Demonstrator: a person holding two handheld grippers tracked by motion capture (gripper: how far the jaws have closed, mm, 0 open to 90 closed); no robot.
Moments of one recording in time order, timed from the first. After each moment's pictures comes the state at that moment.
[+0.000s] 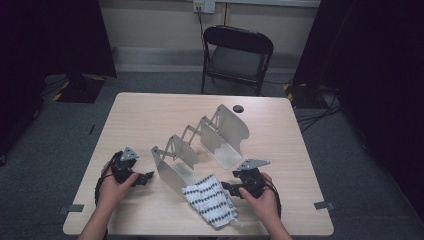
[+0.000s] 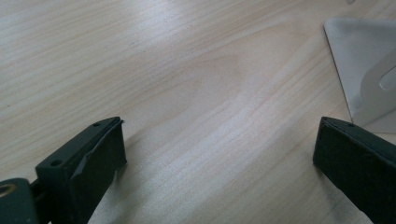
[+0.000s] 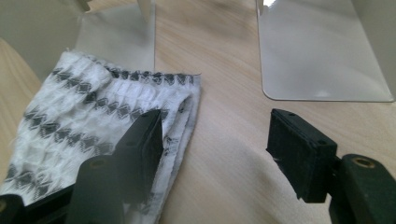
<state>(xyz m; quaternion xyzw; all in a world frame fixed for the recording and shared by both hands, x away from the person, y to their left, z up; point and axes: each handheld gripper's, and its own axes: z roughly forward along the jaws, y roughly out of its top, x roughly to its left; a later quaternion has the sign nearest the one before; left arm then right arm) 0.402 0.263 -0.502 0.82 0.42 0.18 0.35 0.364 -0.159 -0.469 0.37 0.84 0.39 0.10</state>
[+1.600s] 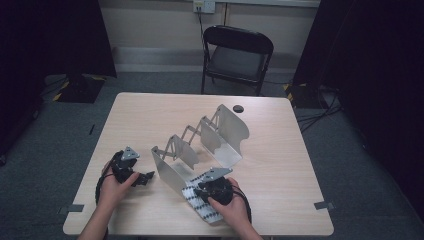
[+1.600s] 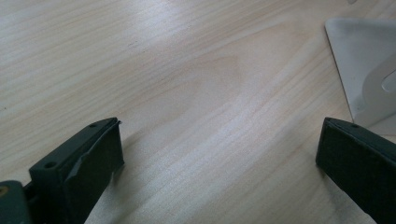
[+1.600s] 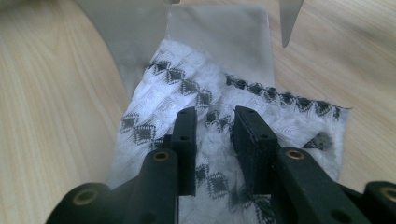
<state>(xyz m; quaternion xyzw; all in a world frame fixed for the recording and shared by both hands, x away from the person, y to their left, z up) 0.404 0.262 -0.502 0.82 0.42 0.17 0.35 0.350 -0.069 -0.484 0.28 0.87 0.39 0.09</state>
